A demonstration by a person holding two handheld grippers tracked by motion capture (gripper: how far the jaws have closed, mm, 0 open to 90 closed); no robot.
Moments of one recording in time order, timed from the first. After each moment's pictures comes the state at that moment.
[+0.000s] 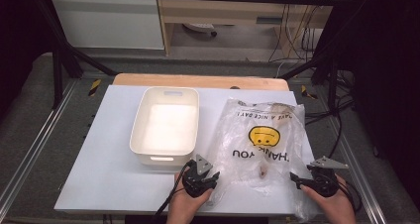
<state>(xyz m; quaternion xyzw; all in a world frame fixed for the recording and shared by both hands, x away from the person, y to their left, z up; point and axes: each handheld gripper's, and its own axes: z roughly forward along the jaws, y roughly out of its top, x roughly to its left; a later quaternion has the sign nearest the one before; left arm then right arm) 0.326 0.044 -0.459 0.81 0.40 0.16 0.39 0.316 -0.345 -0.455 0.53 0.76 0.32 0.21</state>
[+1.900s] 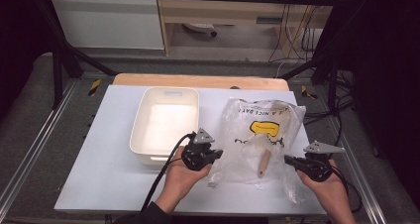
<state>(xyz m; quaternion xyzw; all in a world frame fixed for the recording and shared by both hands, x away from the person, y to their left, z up) 0.366 0.047 -0.373 0.83 0.33 0.07 0.44 0.337 -0.313 -0.403 0.46 0.78 0.39 0.17</state>
